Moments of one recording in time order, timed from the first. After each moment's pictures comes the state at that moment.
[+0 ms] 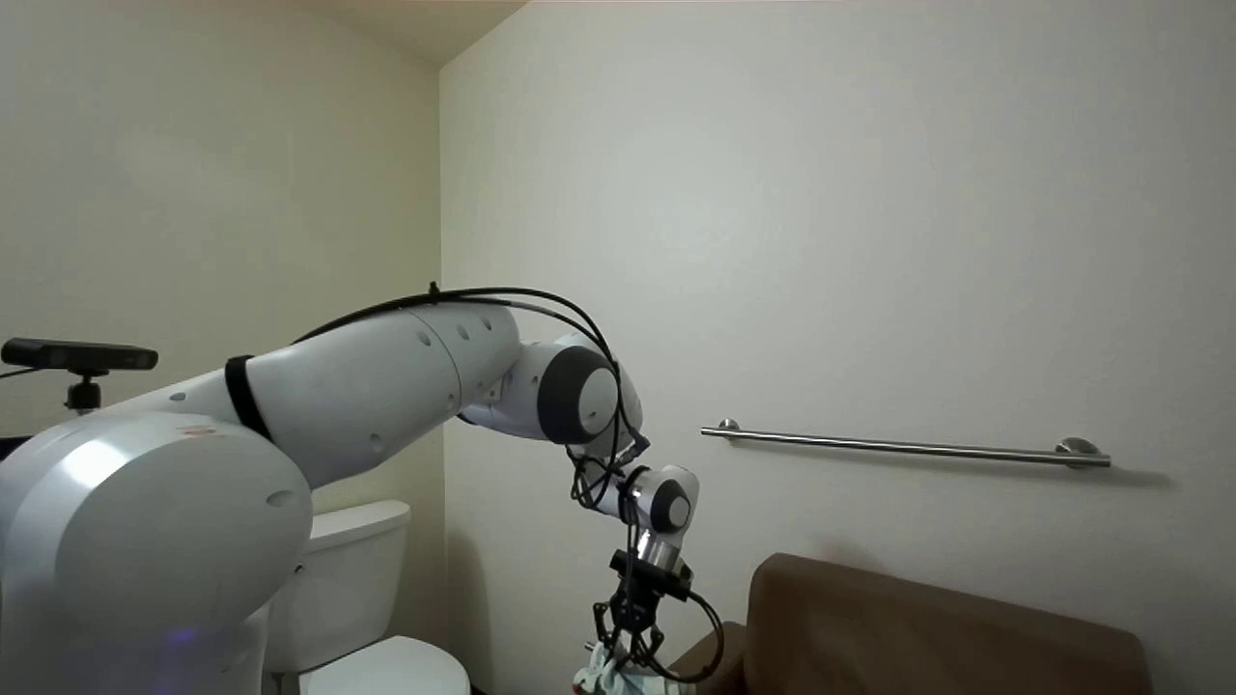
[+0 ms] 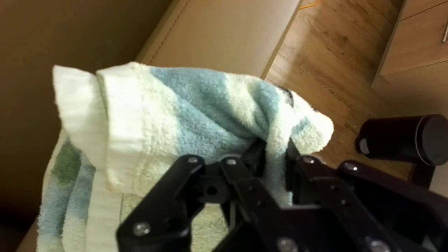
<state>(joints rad) -0.03 1.14 0.15 -1.20 0.07 1.84 -0.40</state>
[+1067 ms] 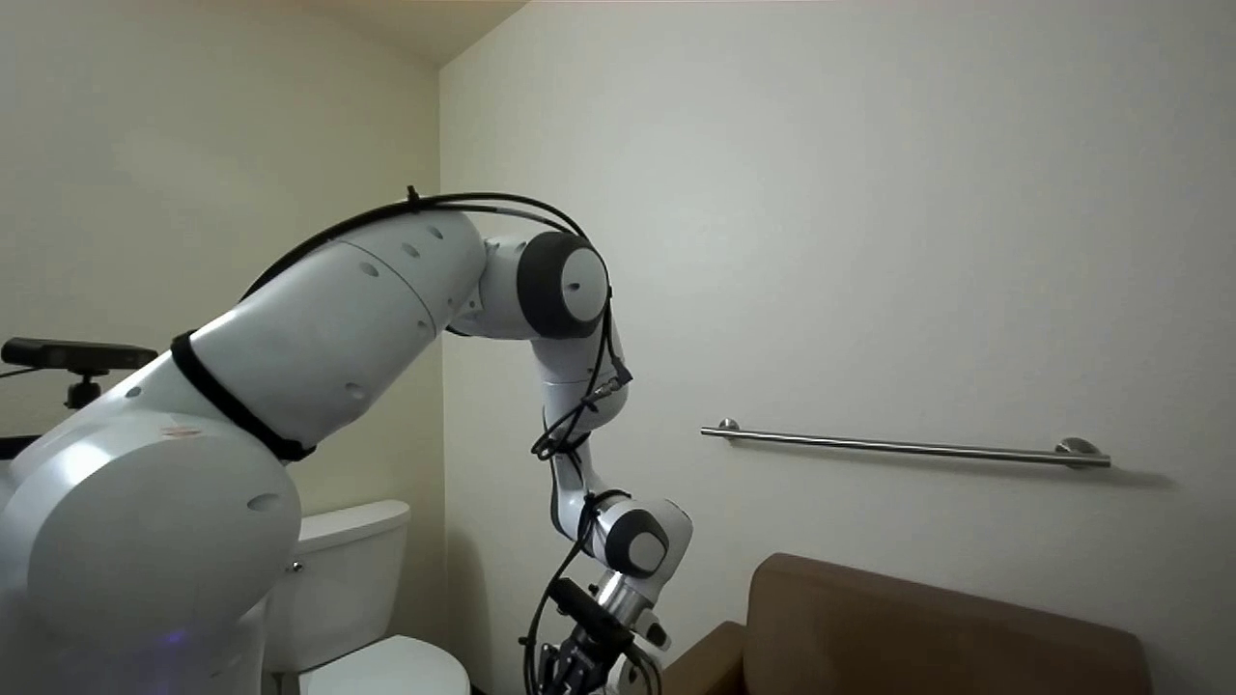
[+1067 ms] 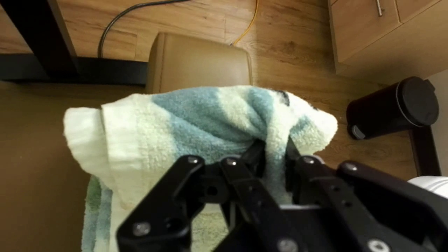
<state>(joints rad) -0.09 0.79 0.12 -1.95 0.31 2.11 -0.21</state>
